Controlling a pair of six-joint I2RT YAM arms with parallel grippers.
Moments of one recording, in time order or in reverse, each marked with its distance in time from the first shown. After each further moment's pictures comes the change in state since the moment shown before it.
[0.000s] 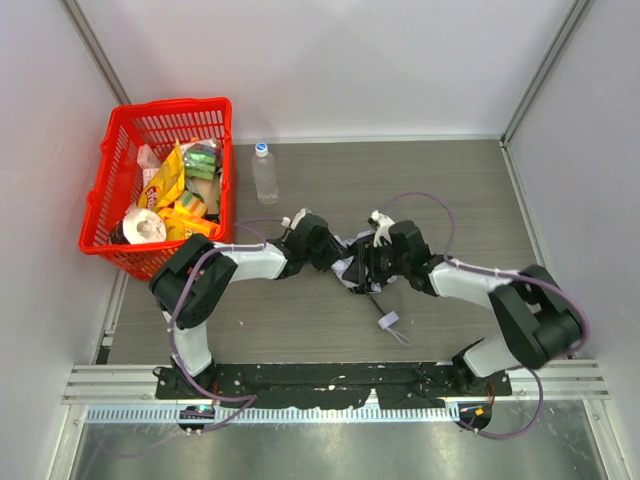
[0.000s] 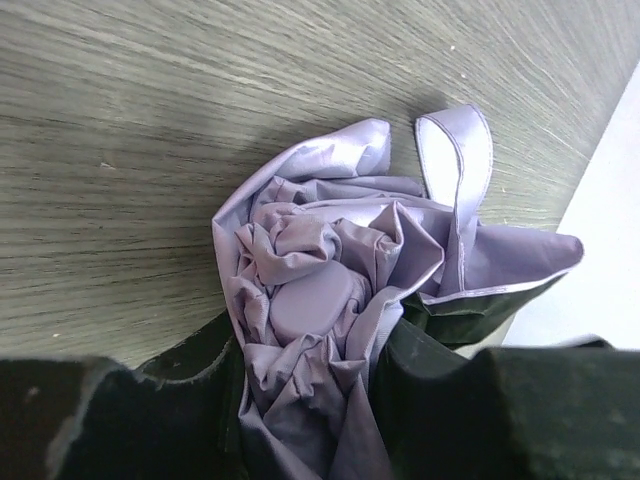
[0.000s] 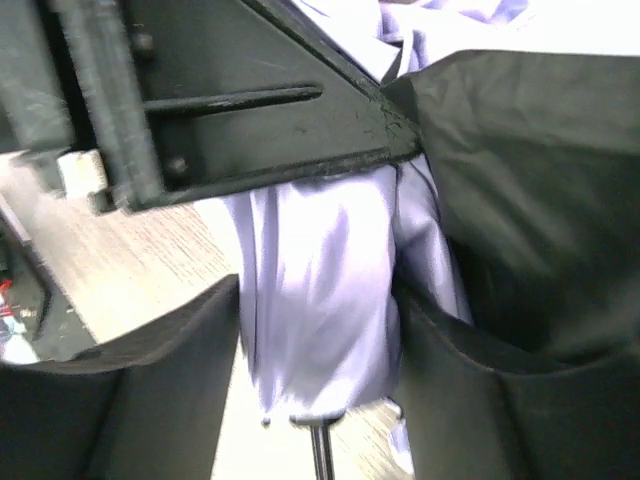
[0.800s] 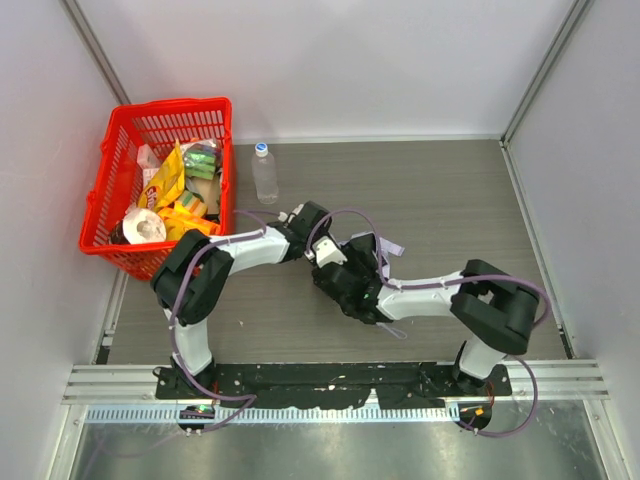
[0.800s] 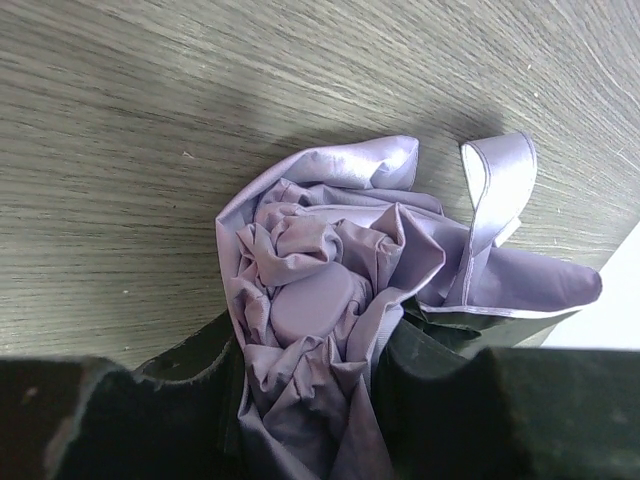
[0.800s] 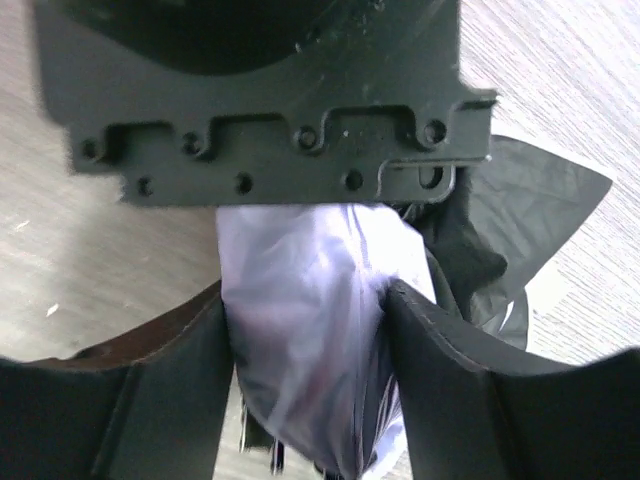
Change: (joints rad) left arm 0.021 0.023 0.172 -0.360 0.024 0.006; right arm 0.572 0.097 0.172 -0.159 1.149 -0.337
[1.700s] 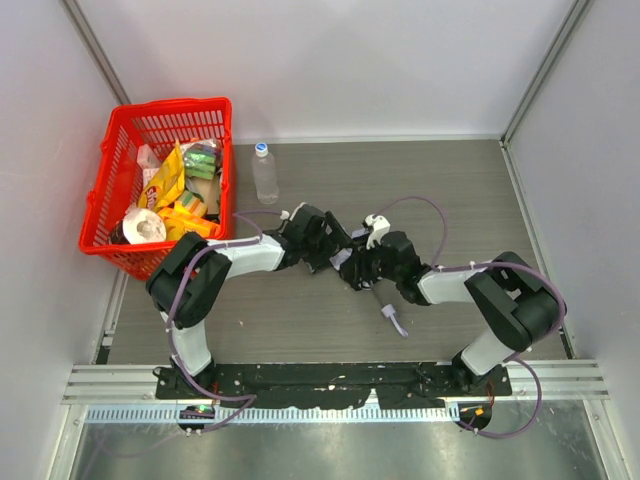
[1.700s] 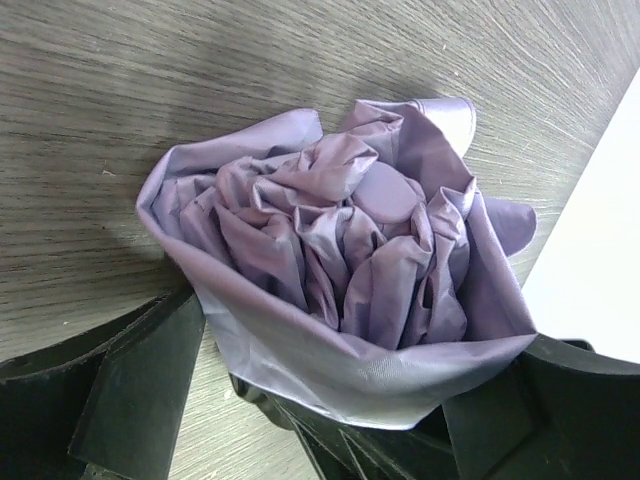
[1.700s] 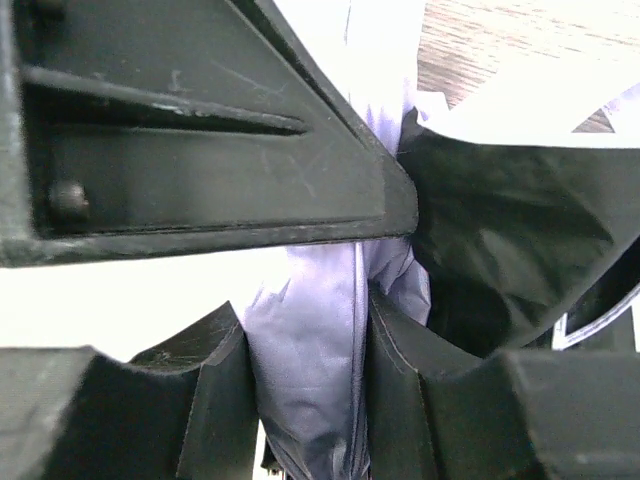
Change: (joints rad) left arm 0.008 -0.031 -0.102 0.229 0.045 0.030; right arm -0.431 -0.048 -0.246 0.437 -0.778 0.247
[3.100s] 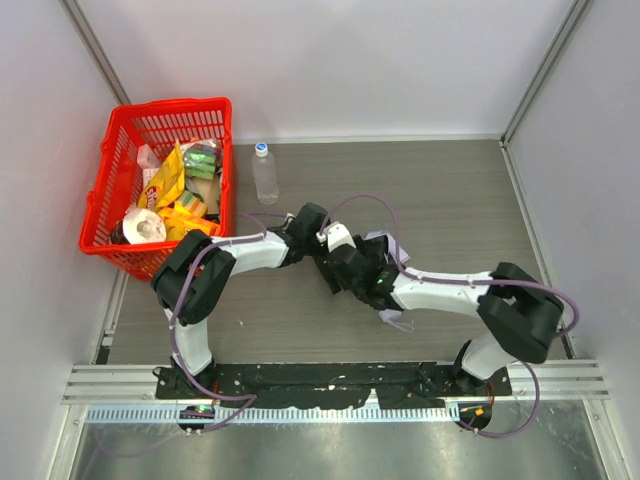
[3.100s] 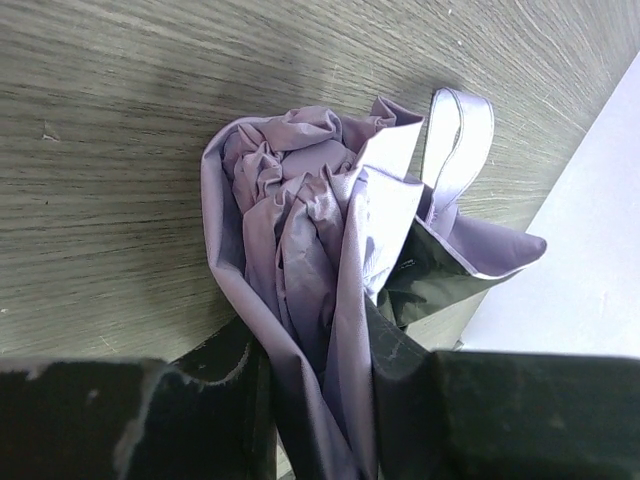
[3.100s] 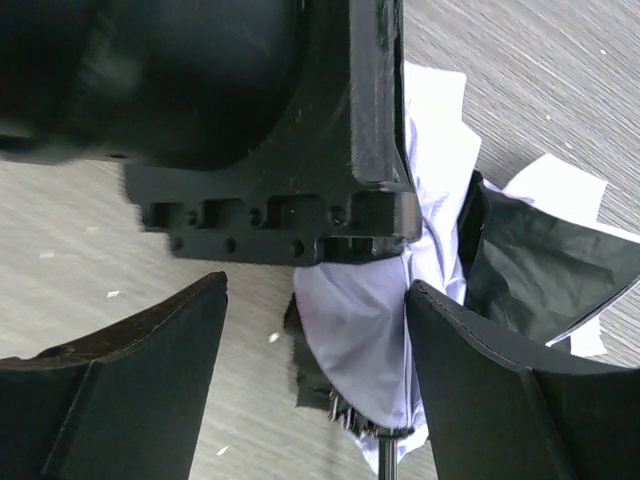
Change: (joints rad) left arm 0.002 0.034 0.044 -0.040 0.077 -0.061; right arm 0.322 -0.090 0.277 -0.554 0.552 -0.163
